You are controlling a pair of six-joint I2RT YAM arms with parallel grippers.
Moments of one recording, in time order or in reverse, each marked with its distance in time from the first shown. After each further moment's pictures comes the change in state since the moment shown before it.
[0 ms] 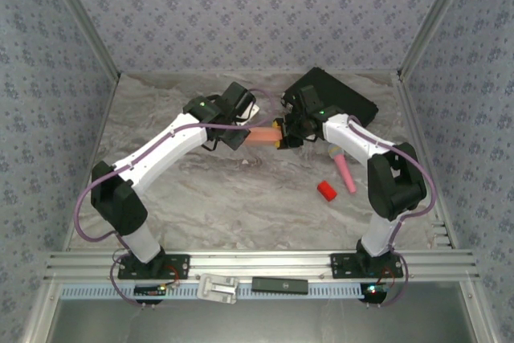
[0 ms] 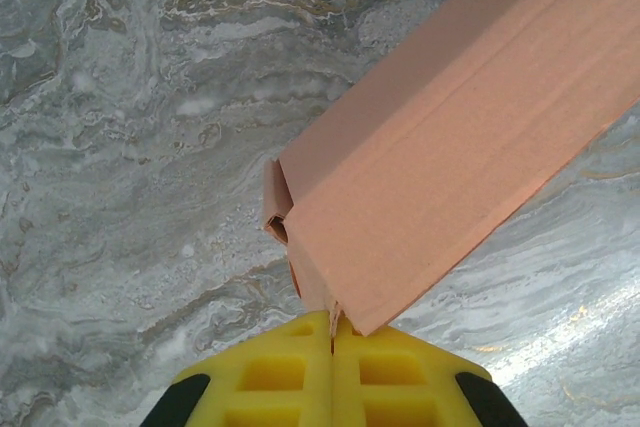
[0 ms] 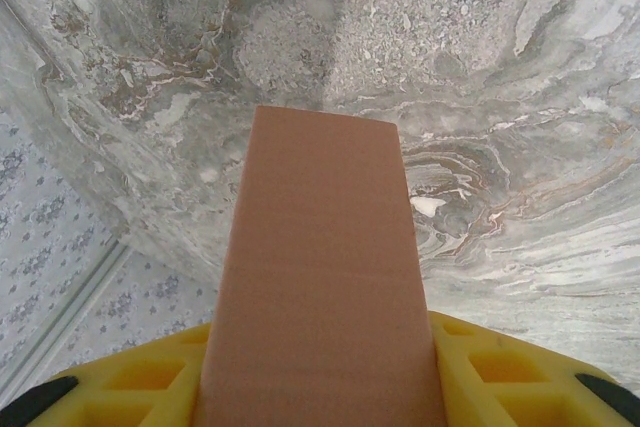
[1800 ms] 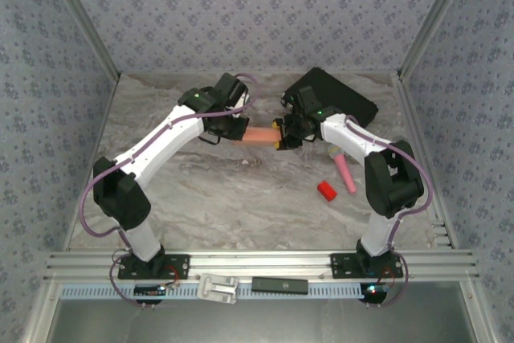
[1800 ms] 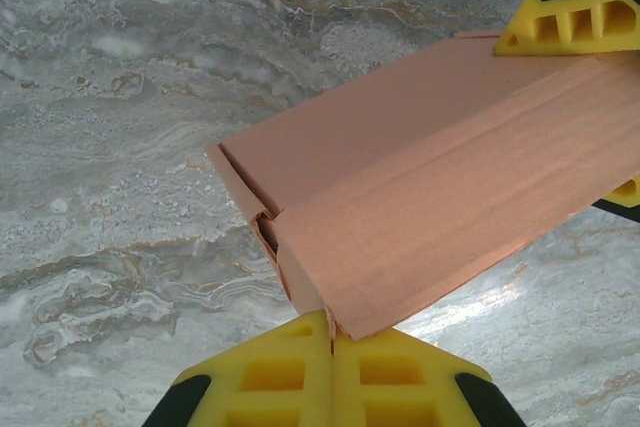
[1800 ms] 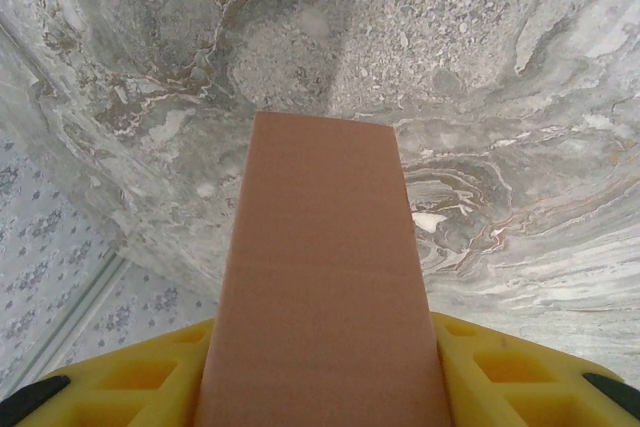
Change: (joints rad) left arm 0.076 0.040 0.050 -0.010 0.208 -0.319; right arm 0.005 0.023 0.005 0.006 0.014 0.011
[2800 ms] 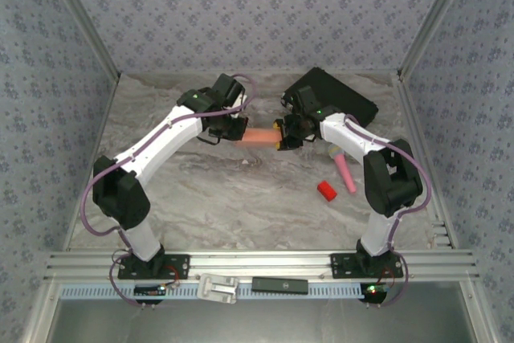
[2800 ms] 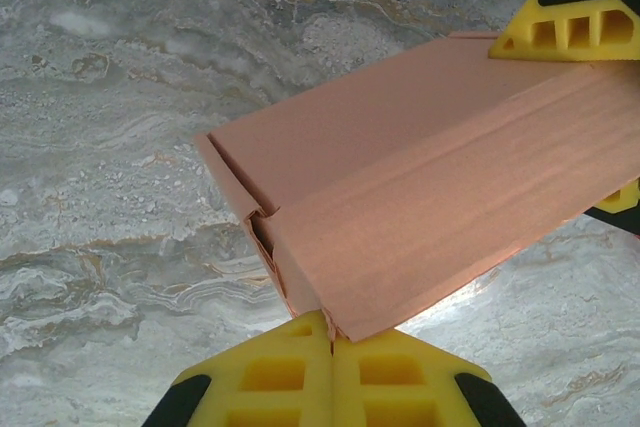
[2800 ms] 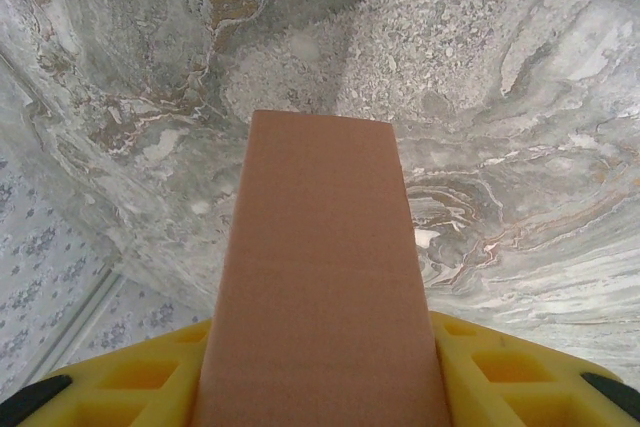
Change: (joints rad) left arm 0.026 -0.001 -0.043 0.046 0.073 -0.043; right arm 0.000 0.011 0.011 -0.021 0.020 0.000
